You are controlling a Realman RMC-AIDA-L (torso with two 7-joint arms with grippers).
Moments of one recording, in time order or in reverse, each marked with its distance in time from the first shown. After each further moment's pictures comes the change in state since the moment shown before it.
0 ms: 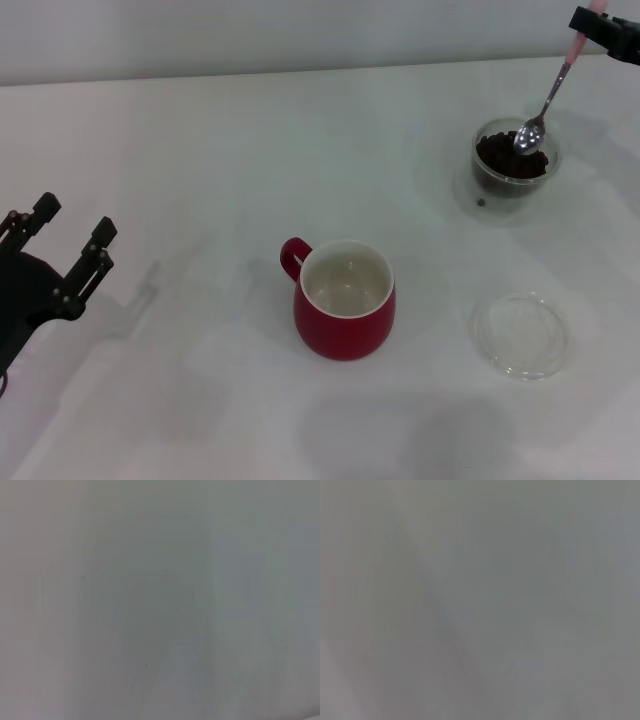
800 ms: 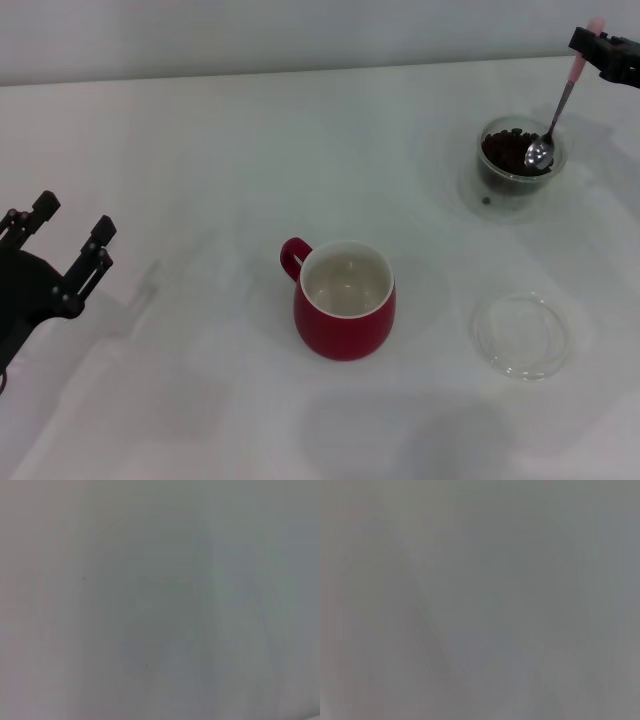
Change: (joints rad) left arm -0.003 0.002 0.000 0.000 -0.002 0.002 0.000; right arm -0.009 0.033 0.000 0.015 0.012 -0.091 -0.109
